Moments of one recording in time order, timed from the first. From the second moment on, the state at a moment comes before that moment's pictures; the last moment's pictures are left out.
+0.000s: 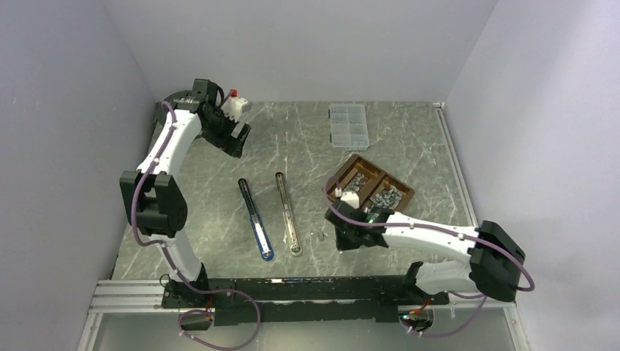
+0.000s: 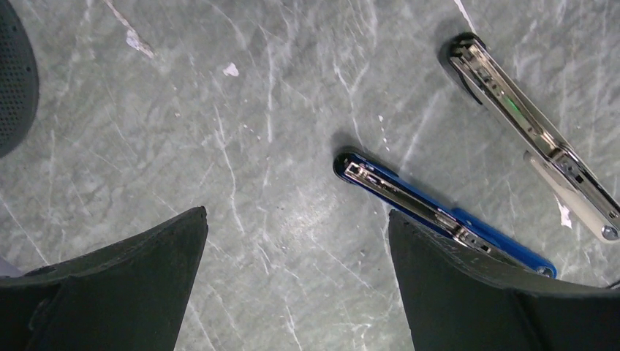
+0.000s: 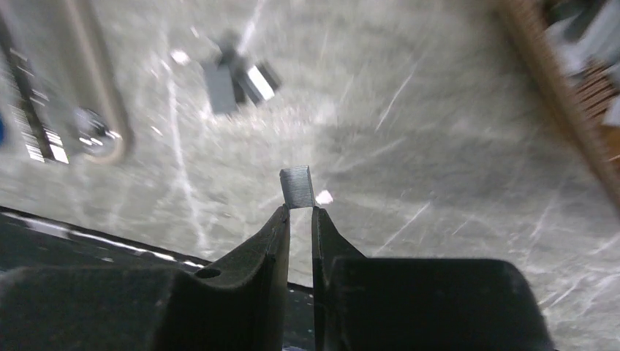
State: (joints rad) left arm -0.11 1.82 1.73 -1.01 0.25 0.45; right arm 0.99 1.22 0.72 -0.62 0.21 0.82
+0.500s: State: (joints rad) left arm -0.11 1.78 1.70 -1.04 0.30 0.46; right arm 1.06 1.34 0.64 -0.43 0.19 0.85
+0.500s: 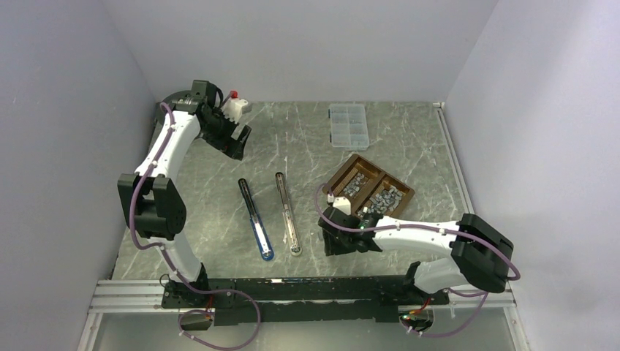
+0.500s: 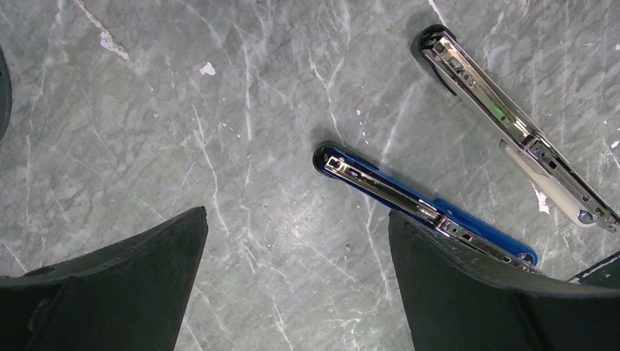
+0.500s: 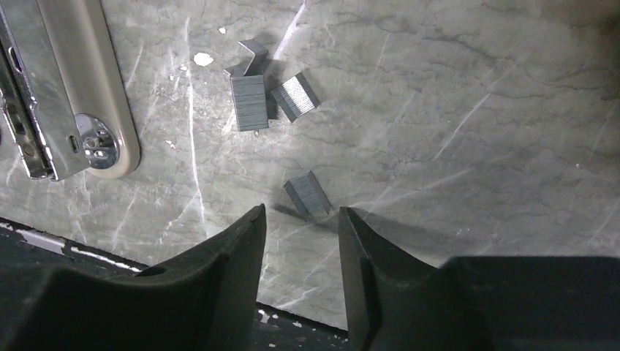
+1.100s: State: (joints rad) left arm -0.11 1.80 1.71 -1.06 0.32 0.48; right arm 1.06 1.37 0.66 -0.45 0.24 0.79
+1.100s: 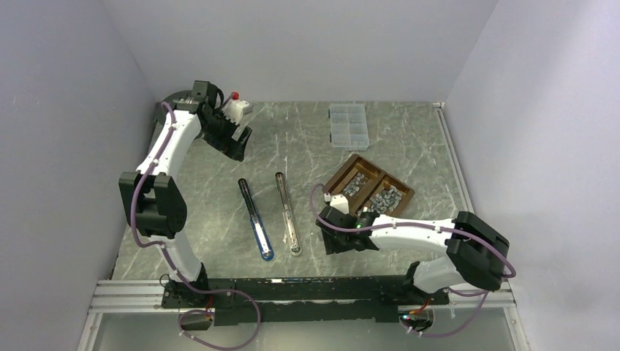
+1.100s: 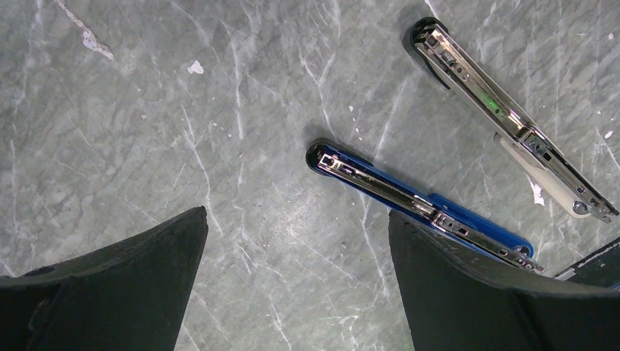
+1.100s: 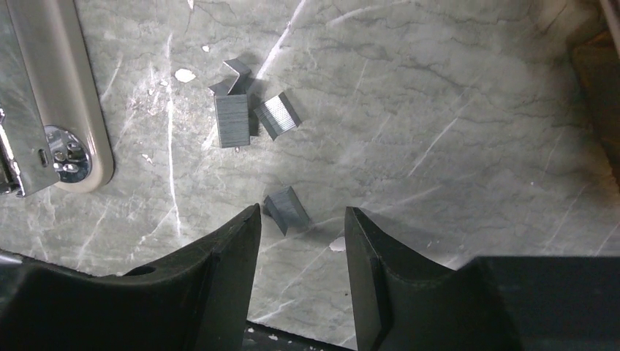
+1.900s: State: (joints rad) left arm -0.11 1.75 1.73 -1.10 0.31 0.48; right arm 1.15 1.41 0.67 -0.42 0.33 0.77
